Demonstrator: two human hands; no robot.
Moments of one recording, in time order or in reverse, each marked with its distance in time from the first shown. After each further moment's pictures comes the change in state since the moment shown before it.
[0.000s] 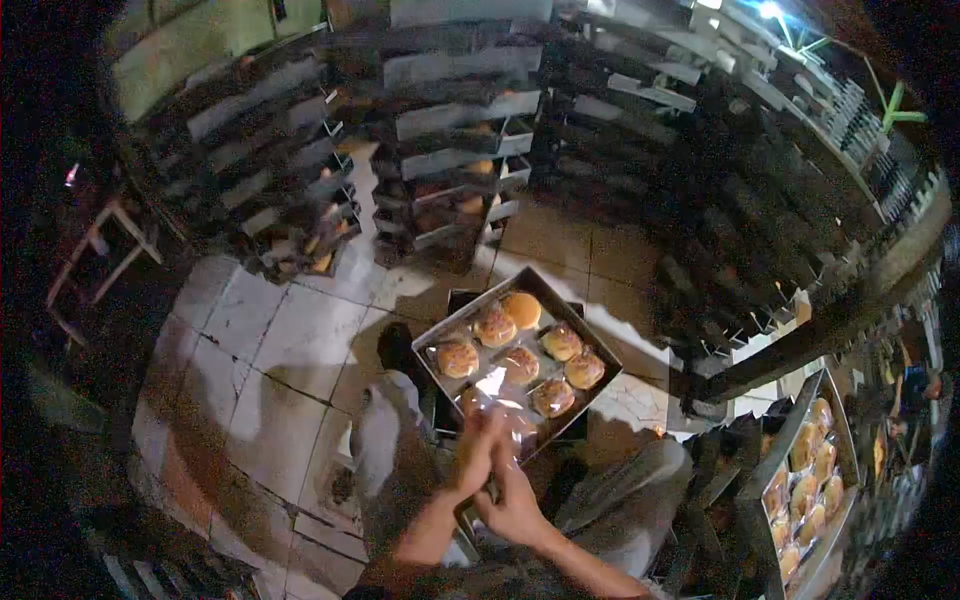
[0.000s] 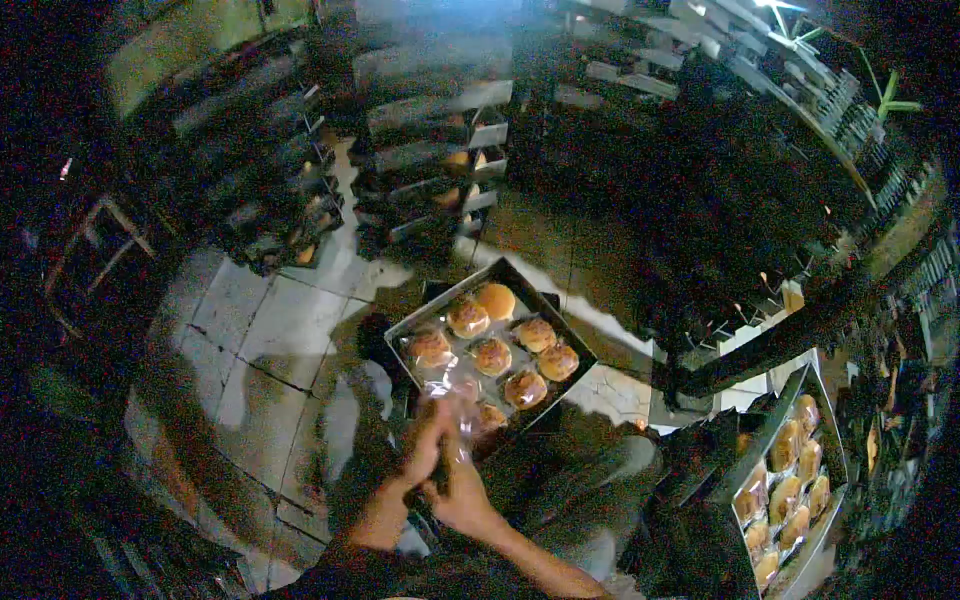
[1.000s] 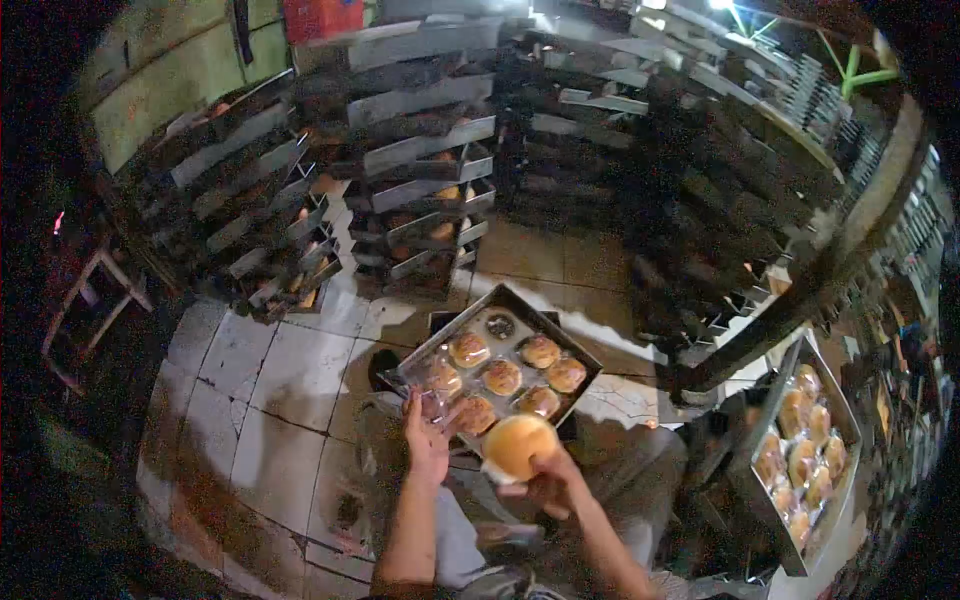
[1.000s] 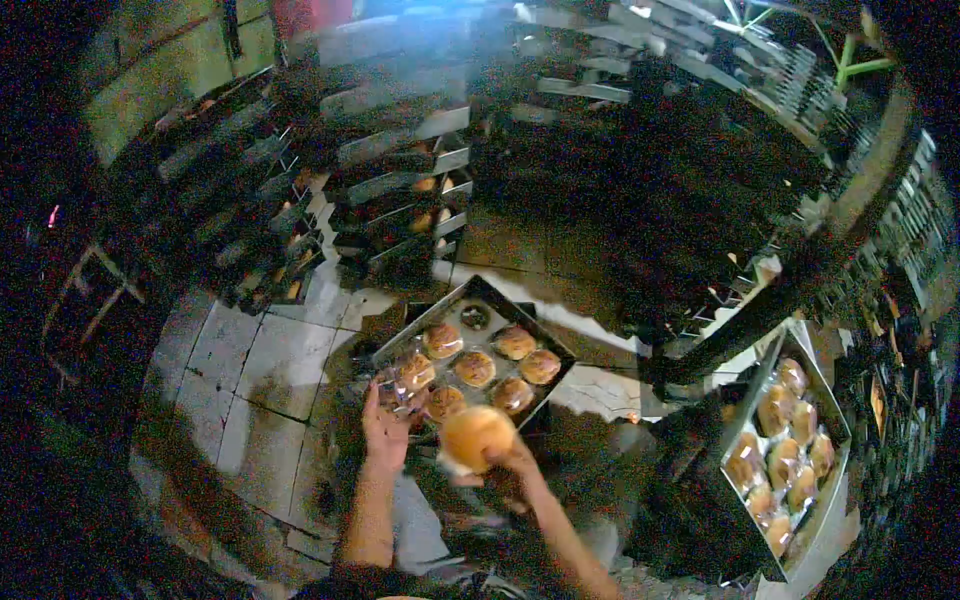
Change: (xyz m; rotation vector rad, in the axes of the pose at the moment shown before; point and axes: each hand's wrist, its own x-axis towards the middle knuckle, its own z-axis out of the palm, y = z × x) left_hand 0.038 -0.023 -0.048 -0.572 0.165 -0.124; right_hand -0.009 0.038 -0.066 1.309 0.086 0.314
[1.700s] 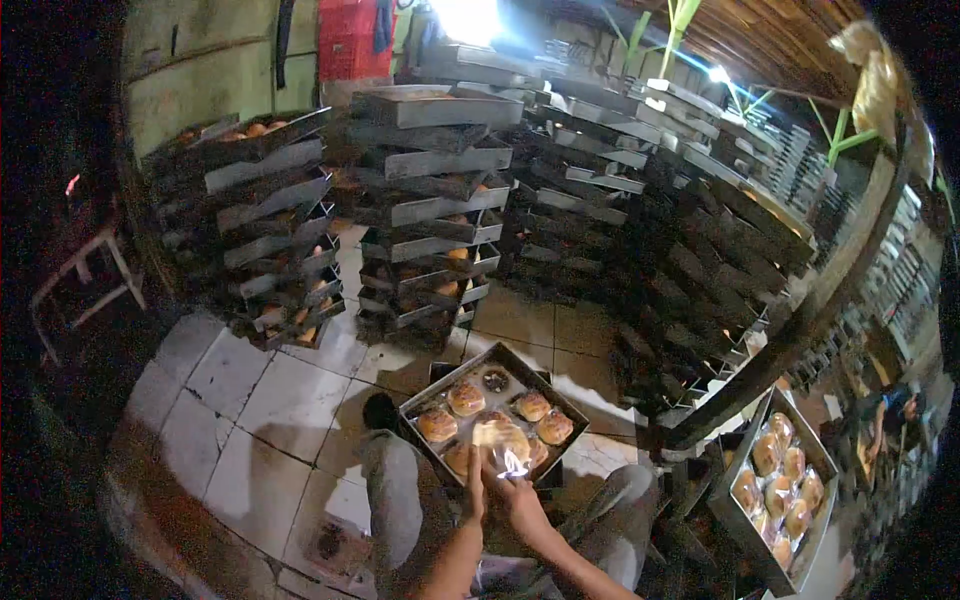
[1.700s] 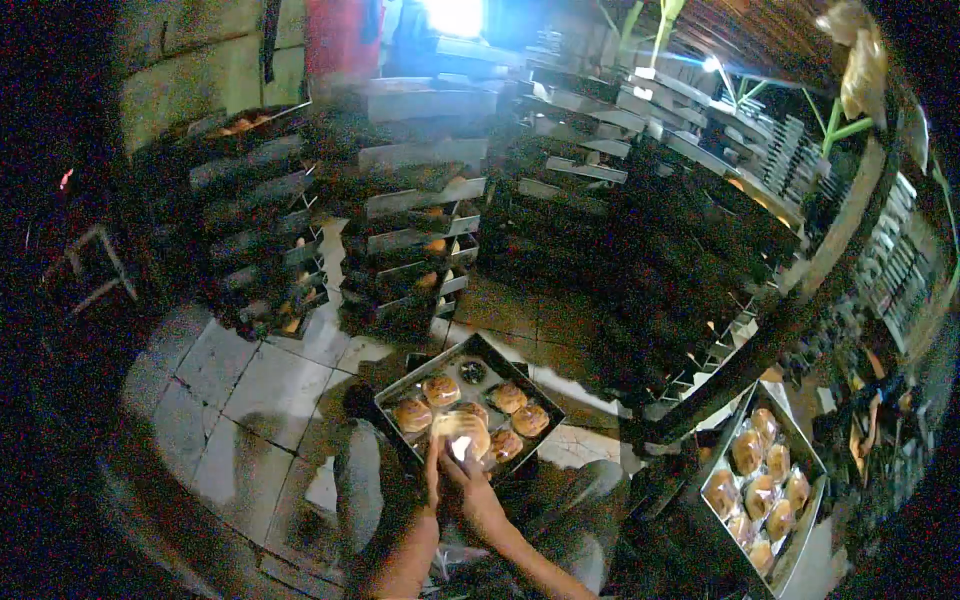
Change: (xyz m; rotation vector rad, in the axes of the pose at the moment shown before) left_hand 0.017 -0.127 -0.045 0.233 0.056 0.242; right_hand 0.013 0.034 0.039 -1.599 0.005 -0.454
